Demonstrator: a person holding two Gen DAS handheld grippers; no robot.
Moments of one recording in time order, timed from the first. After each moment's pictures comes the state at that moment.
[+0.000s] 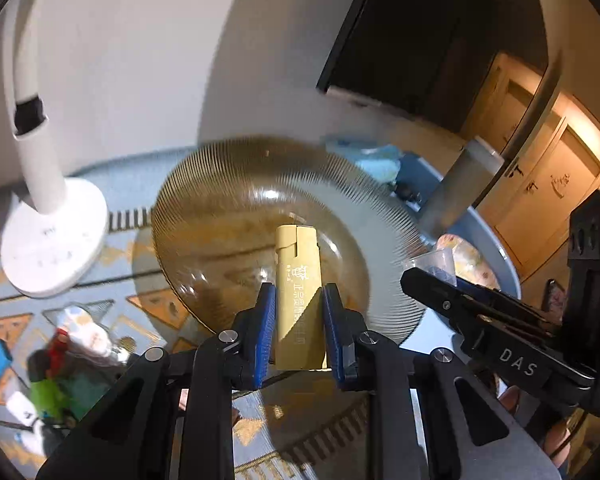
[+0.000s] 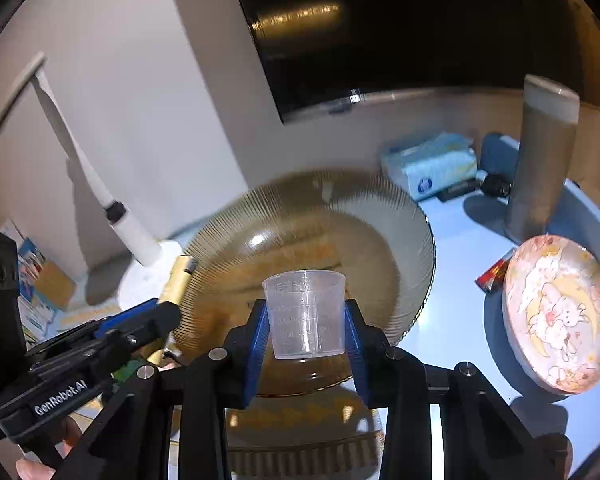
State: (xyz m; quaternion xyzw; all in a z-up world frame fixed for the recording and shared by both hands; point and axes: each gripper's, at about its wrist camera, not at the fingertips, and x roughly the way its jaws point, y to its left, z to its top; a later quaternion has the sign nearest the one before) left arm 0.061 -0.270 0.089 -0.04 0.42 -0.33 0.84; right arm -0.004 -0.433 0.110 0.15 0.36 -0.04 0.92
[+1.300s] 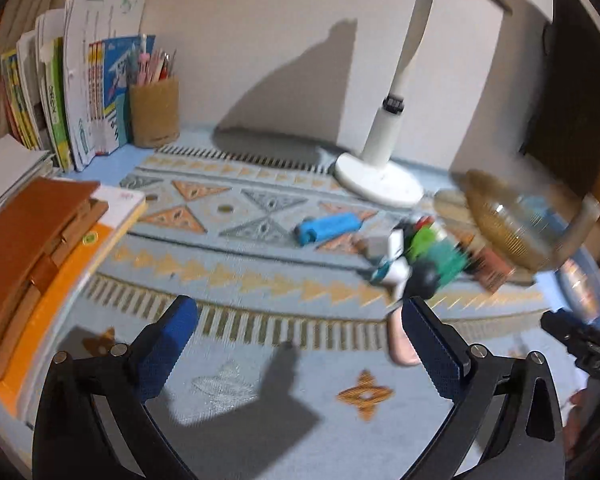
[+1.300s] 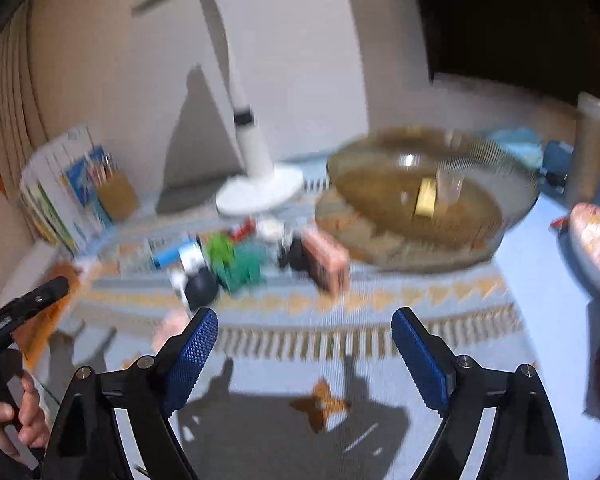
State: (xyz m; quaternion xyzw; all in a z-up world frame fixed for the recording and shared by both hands) left arm -0.061 0.028 0.059 -0.07 0.35 -0.05 0.93; right arm -0.094 -0.275 0.060 0.07 0.35 0.05 0.93
